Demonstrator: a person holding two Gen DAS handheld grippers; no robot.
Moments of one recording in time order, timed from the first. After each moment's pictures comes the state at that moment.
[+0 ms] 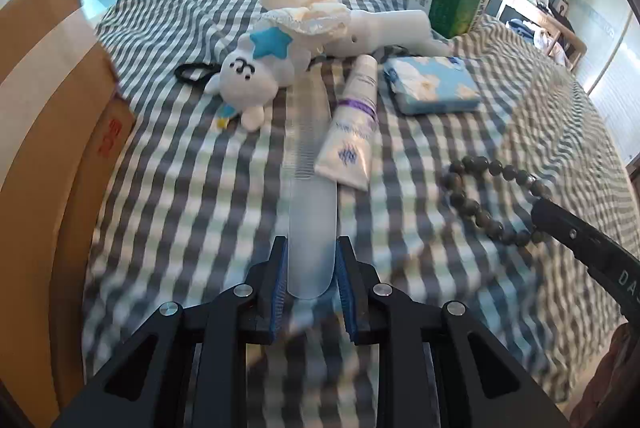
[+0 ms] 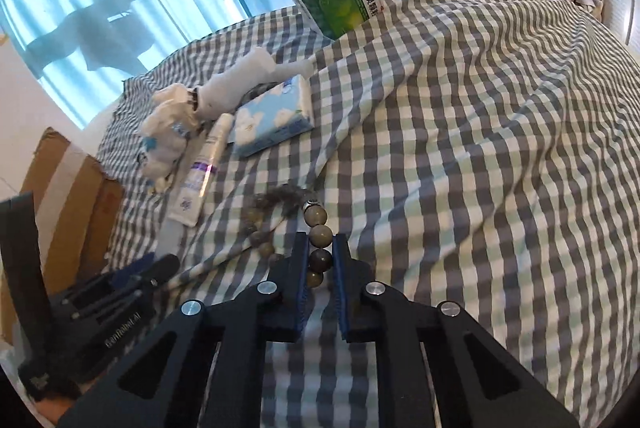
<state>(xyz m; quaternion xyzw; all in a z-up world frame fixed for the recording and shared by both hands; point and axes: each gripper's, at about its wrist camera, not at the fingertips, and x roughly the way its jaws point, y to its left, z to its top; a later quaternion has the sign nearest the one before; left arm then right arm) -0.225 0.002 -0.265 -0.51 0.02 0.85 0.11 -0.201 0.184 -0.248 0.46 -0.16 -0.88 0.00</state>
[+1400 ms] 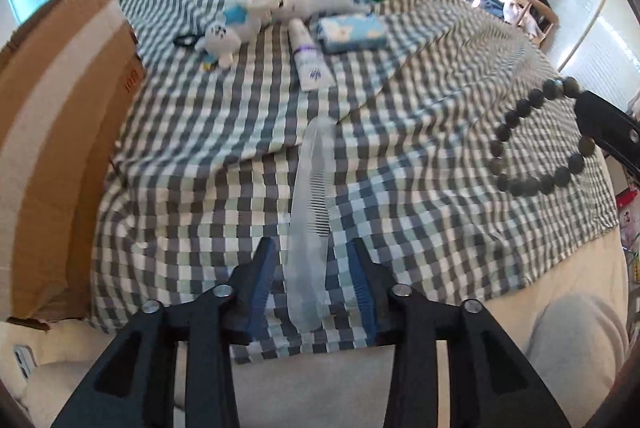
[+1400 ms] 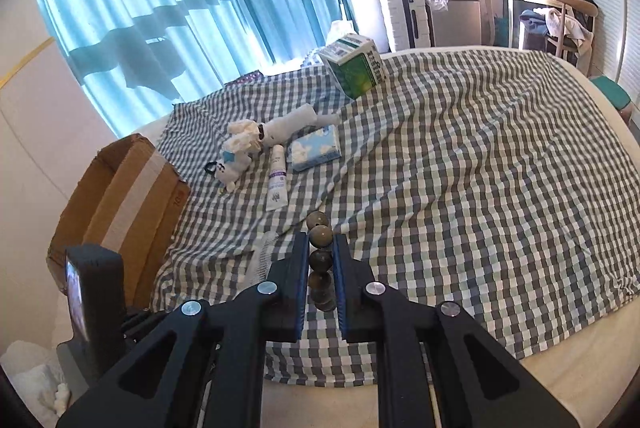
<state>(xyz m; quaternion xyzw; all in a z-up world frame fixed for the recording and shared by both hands) -0.125 0.013 -0.233 -0.54 0.03 0.83 0.13 -0.105 0.176 -0.155 0.40 -0.15 -0.90 0.01</state>
